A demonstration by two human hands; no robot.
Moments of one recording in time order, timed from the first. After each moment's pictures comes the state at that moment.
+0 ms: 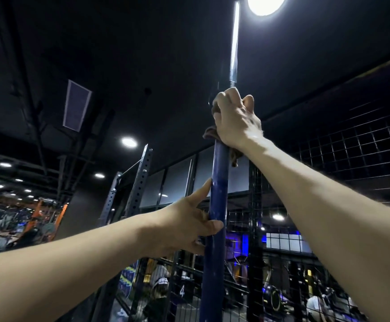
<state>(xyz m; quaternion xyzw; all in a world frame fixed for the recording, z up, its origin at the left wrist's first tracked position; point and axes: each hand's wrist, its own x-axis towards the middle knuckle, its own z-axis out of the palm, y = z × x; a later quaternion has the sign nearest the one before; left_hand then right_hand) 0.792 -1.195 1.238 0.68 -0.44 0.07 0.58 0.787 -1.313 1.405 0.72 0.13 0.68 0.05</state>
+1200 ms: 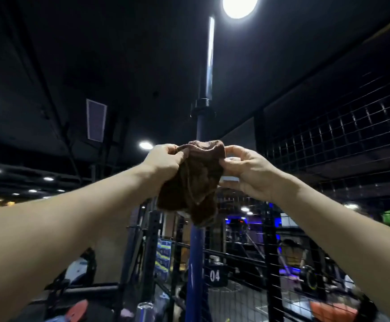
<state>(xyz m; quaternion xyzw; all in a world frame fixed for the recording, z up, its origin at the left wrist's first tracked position) 0.687 -1.196 1.284 0.66 -0.28 0.35 0.60 0.673 -1.380 1.289 0.67 0.40 0.21 -0.59</state>
